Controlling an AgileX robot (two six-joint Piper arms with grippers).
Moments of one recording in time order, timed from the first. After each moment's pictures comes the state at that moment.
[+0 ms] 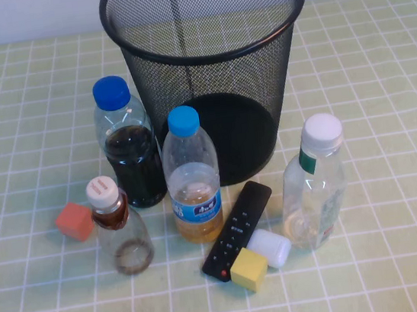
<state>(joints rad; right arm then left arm) 0.03 -0.04 0.03 0.03 0.33 -0.22 -0.08 -0.01 0.03 -0.05 0.35 0.03</state>
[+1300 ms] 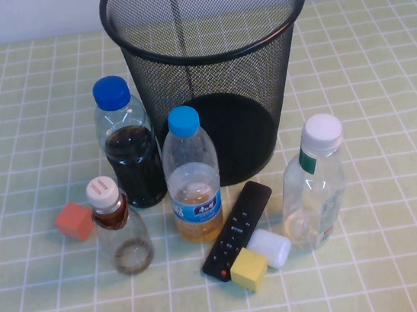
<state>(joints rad) 0.03 -0.04 0.03 0.08 0.30 -0.22 -0.08 -0.01 0.03 -0.05 0.35 0.03</state>
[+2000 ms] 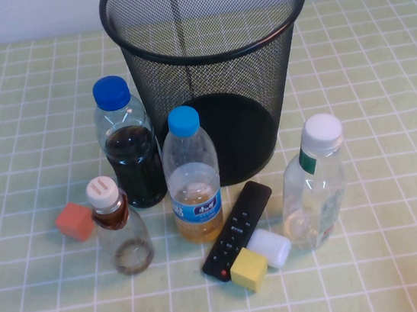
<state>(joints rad) 0.03 0.00 -0.03 0.89 -0.03 -0.23 -0.08 -0.01 0.03 -0.05 0.35 0.03</state>
